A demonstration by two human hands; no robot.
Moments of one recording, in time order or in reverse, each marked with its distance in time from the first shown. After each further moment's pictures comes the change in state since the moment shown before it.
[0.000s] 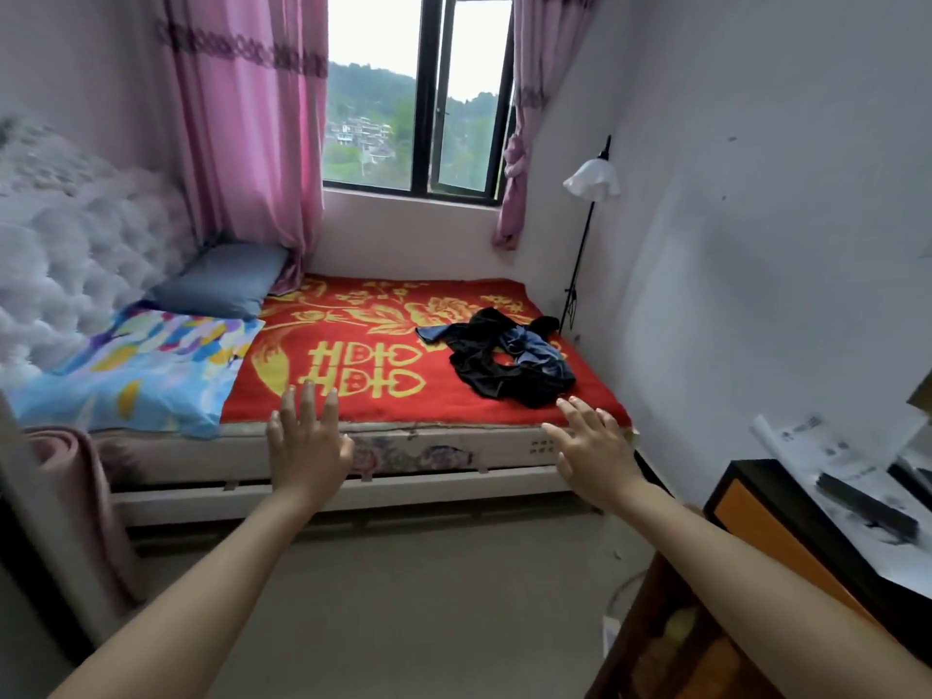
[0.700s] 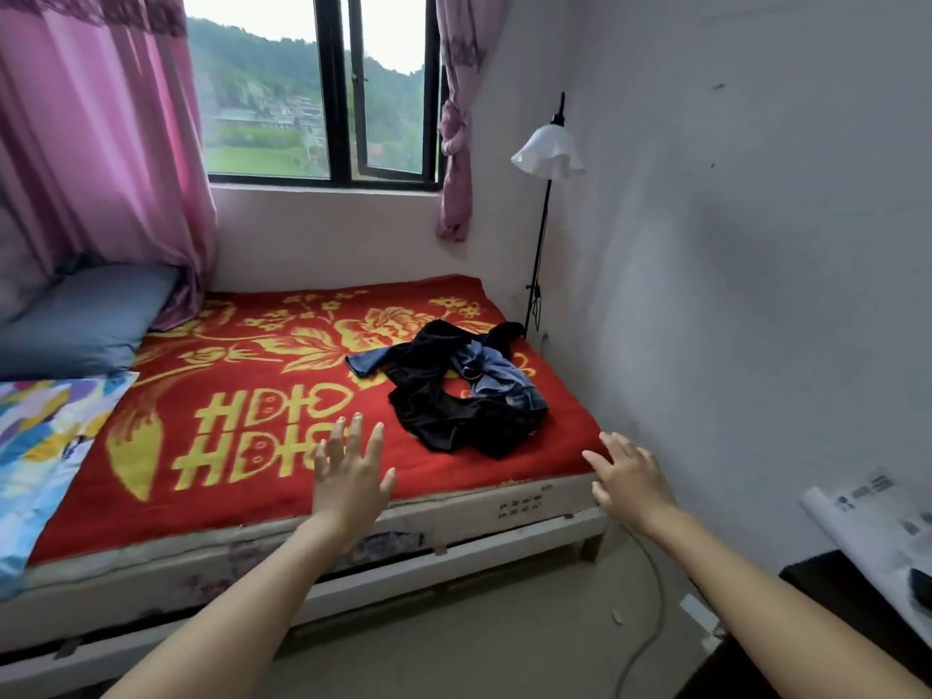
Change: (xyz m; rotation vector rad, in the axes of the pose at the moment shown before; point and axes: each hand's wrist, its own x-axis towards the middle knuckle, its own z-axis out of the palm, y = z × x) left_hand 0.294 0.199 0.226 0.078 -0.240 0.245; right_hand 0.234 0.252 0.205 0.056 -0.297 0.293
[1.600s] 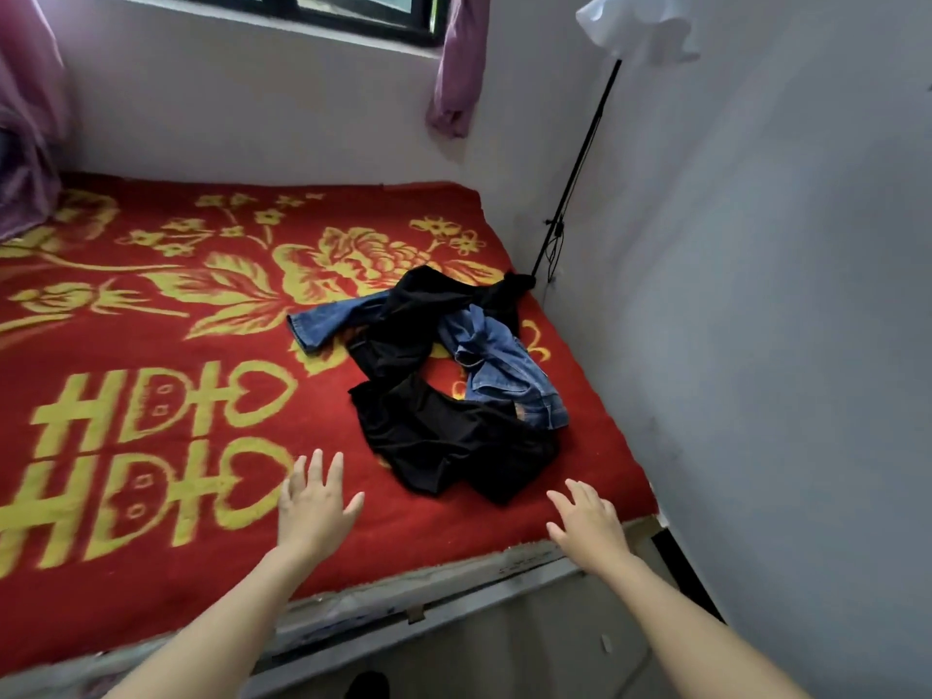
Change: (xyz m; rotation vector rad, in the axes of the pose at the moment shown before) left_hand 0.342 -0.055 0.223 -0.169 -0.424 -0.155; right_hand 0.359 -0.038 0.129 0.122 -0.402 0.060
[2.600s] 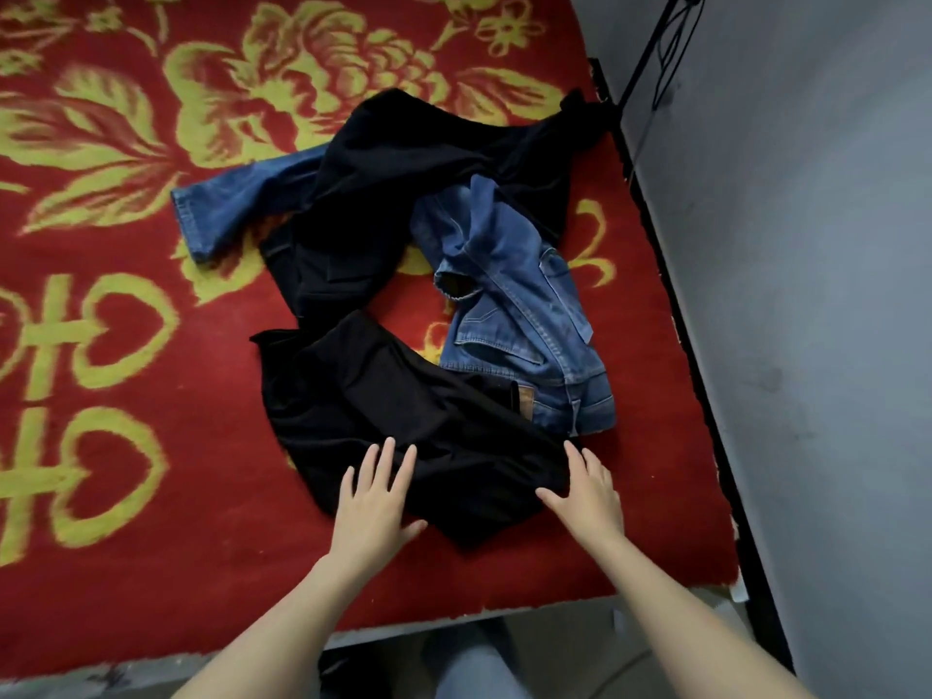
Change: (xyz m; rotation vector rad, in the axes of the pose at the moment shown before) left_hand 0.199 0.188 0.187 0.158 -0.334 0.052; right_hand 0.310 0.120 0.122 0.438 -0.328 0.168
